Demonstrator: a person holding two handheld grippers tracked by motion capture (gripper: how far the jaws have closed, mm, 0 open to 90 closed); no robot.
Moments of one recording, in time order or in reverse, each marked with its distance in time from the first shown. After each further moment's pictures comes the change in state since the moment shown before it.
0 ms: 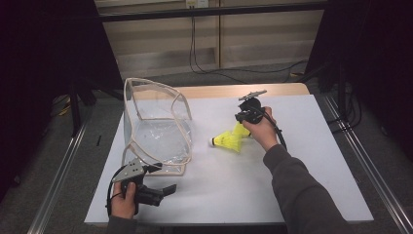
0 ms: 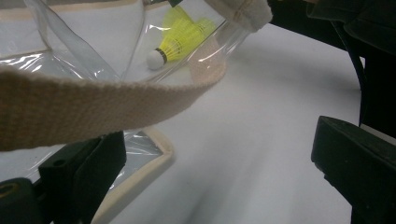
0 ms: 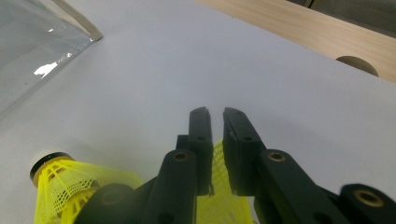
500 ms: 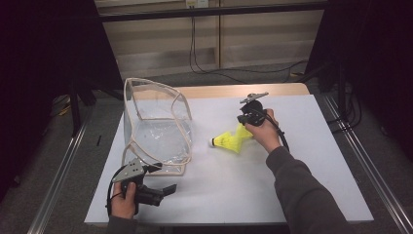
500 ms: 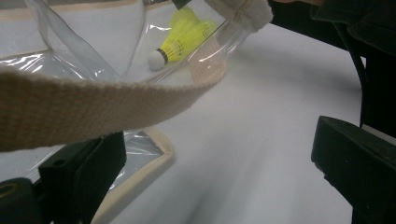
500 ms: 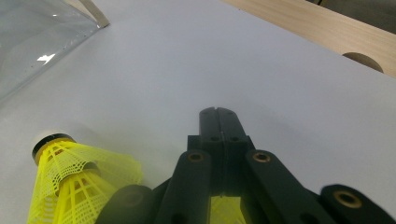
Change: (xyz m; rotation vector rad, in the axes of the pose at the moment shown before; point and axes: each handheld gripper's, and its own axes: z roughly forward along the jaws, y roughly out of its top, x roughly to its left) left arm 0.000 0.000 0.000 0.004 0.004 -0.001; right arm 0.000 -0.007 -0.004 0.000 0.017 -0.033
